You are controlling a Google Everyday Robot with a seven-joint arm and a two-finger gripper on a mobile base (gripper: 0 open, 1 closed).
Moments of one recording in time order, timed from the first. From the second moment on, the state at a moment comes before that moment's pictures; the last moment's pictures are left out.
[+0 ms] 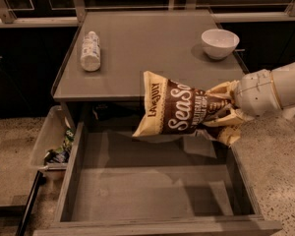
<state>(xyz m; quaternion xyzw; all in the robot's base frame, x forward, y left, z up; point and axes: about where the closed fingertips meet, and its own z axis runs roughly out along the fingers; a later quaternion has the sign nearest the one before) 0.486 -0.159 0.865 -0.68 0.60 0.15 0.41</state>
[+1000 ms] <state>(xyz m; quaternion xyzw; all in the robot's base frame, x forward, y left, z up) 0.491 -0.155 0.869 -0.68 0.59 0.14 0.41</state>
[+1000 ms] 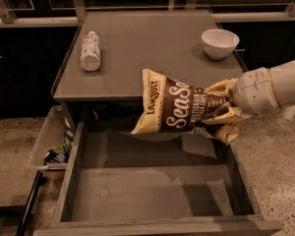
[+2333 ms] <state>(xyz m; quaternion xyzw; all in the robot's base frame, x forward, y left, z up) 0.673 -0.118 0.948 -0.63 0.61 0.12 0.46</state>
